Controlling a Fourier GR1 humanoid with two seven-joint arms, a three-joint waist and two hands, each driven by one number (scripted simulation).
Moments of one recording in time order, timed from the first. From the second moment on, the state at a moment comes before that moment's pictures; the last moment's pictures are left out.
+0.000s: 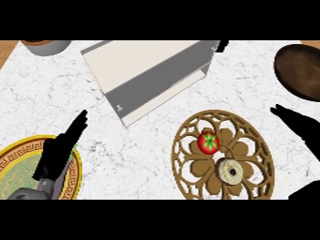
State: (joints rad) left arm -0.05 0.35 -0.24 -1.37 0.12 0.08 0.03; right arm -0.11 -0.98 0.39 -1.99 0.18 0.14 0.57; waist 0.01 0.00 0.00
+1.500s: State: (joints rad) left arm -0.03 0.30 -0.18 -1.36 0.06 0.04 0.02; right arm -0.25 -0.47 0.74 -1.86 0.64 0.30 1.05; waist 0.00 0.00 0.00
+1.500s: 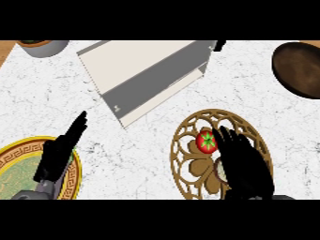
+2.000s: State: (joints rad) left arm -0.04 0.29 -0.14 -1.34 0.04 -0.01 0.02; right arm -0.21 -0.40 0.70 -1.75 0.75 0.35 0.98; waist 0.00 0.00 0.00
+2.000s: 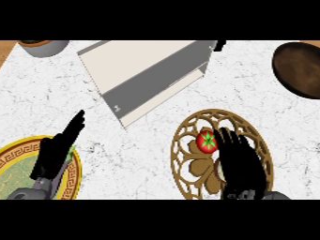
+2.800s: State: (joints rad) left arm -0.01 0.24 -0.11 -1.39 -0.01 -0.03 0.05; right arm -0.19 -0.29 0.61 -1.59 0.91 0.37 0.82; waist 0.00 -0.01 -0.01
